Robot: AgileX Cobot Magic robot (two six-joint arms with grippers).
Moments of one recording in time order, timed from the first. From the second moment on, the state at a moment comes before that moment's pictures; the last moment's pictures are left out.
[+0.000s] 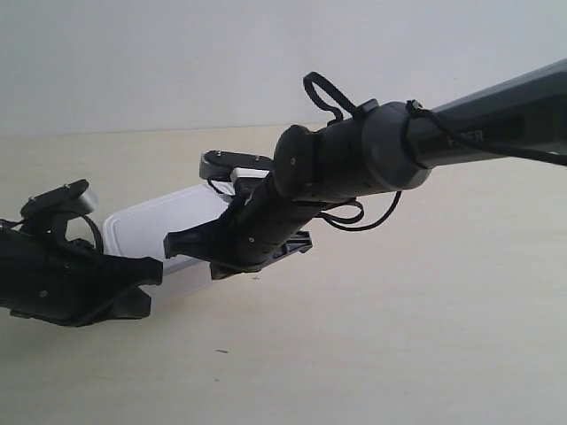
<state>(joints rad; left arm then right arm) -0.20 1.60 -0.63 -1.10 0.36 0.69 0.72 2.12 -1.36 0.53 0.43 -0.01</state>
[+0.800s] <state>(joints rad) -0.23 1.71 -0.64 -1.11 0.10 0.67 0.72 2.18 -1.45 0.53 0.41 -0.02</state>
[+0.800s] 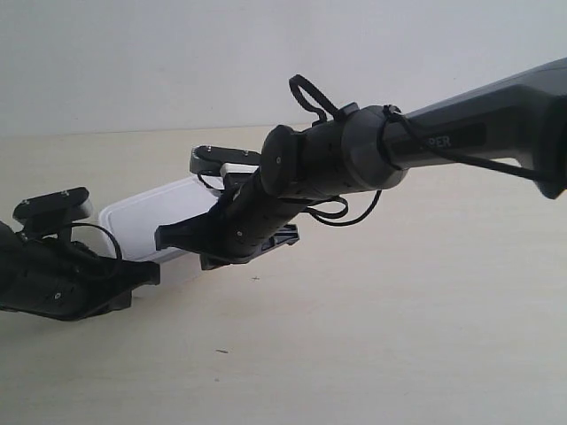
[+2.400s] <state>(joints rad) -0.23 1.90 -0.97 -1.04 -0.01 0.70 0.57 2.18 -1.47 0.53 0.30 -0.12</state>
